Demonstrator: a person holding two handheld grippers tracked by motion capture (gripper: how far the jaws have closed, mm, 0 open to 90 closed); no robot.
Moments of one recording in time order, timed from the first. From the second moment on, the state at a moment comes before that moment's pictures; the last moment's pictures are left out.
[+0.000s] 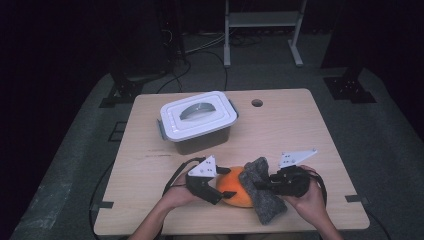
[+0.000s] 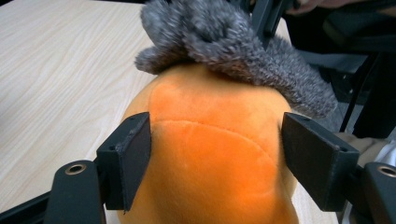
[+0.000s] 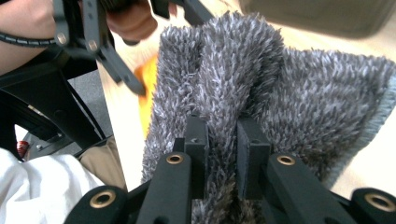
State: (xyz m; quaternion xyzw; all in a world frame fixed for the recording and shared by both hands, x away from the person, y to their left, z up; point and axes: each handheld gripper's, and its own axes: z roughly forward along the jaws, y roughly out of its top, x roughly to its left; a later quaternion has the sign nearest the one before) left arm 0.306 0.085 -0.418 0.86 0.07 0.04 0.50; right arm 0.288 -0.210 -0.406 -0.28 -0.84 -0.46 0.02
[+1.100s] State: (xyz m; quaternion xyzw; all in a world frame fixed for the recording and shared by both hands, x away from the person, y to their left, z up) left arm 0.296 0.064 -0.416 0.86 0.06 0.05 0.50; right arm 0.282 -0.187 -0.379 -0.23 -0.87 -0.45 0.00
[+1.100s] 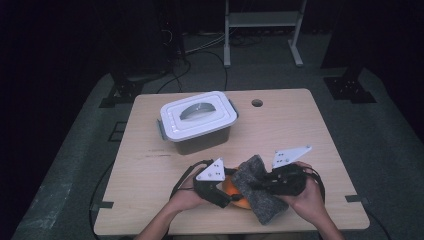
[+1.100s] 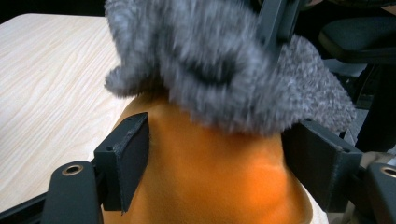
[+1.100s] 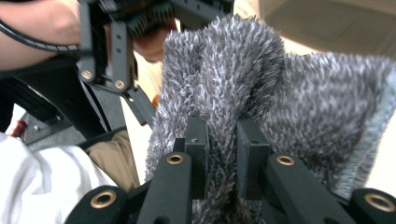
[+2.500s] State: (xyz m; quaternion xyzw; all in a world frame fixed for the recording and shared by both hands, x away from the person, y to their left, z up) left arm 0.296 0.063 -0.417 0.87 0.07 0.03 0.49; right arm 0.282 -0.189 -0.386 -0.23 -0.86 -0.46 0.02
